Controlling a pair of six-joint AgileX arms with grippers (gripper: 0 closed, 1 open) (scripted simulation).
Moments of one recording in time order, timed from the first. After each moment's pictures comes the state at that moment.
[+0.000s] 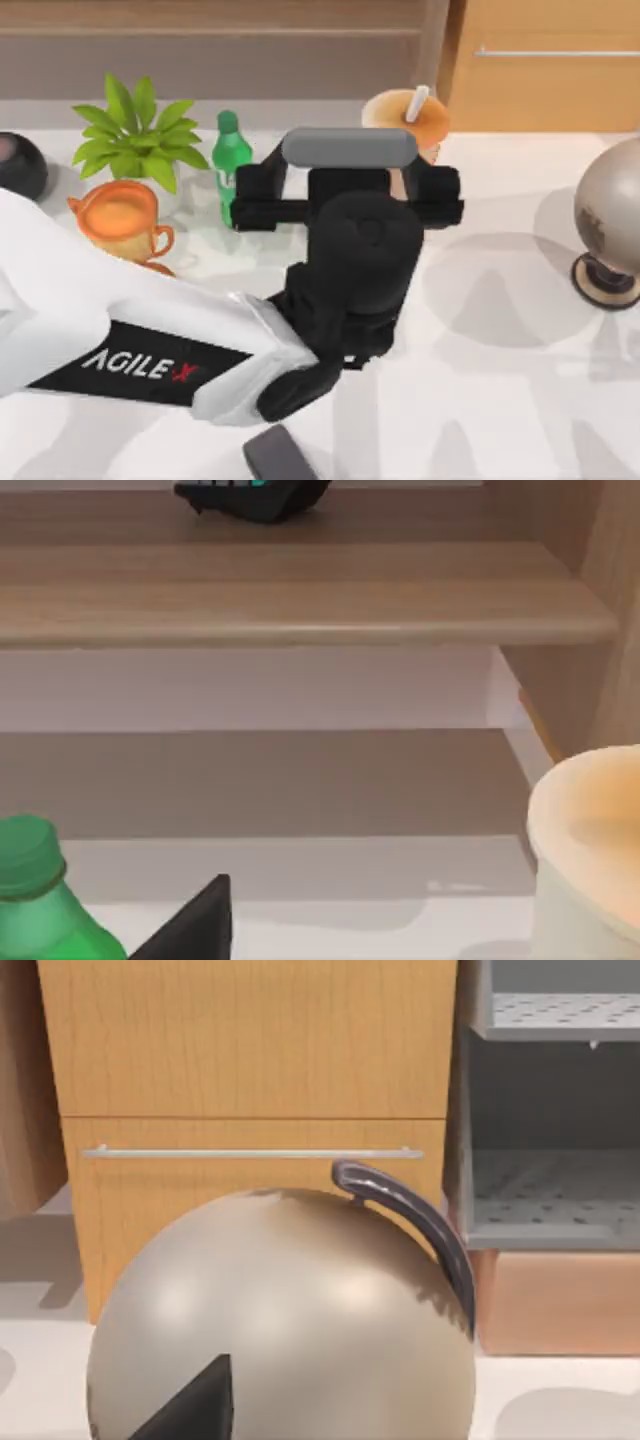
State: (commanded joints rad) left arm -0.97 1.87 0.87 0.85 -0.91 -0.11; right arm 0.00 0.00 0.00 0.00 0.00 0.00
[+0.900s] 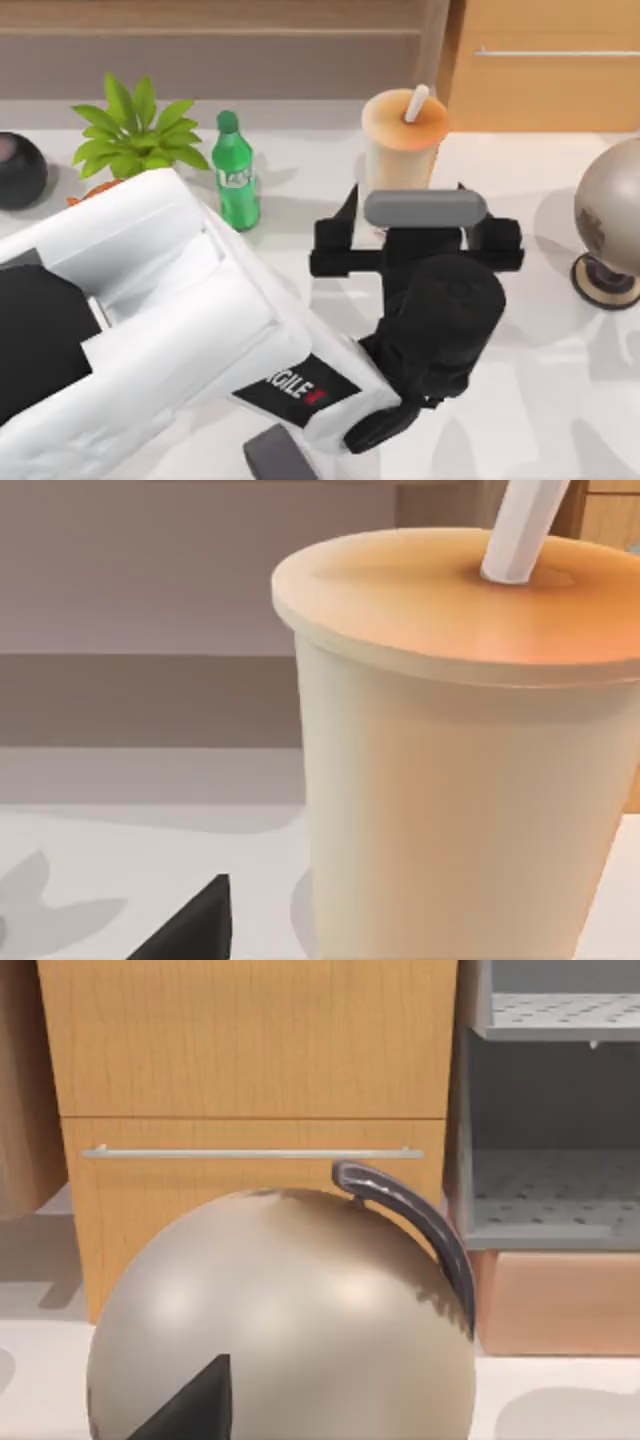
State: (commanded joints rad) left arm -1.05 2.20 1.04 0.99 -0.99 -0.14; right arm 0.00 0.00 0.00 0.00 0.00 0.00
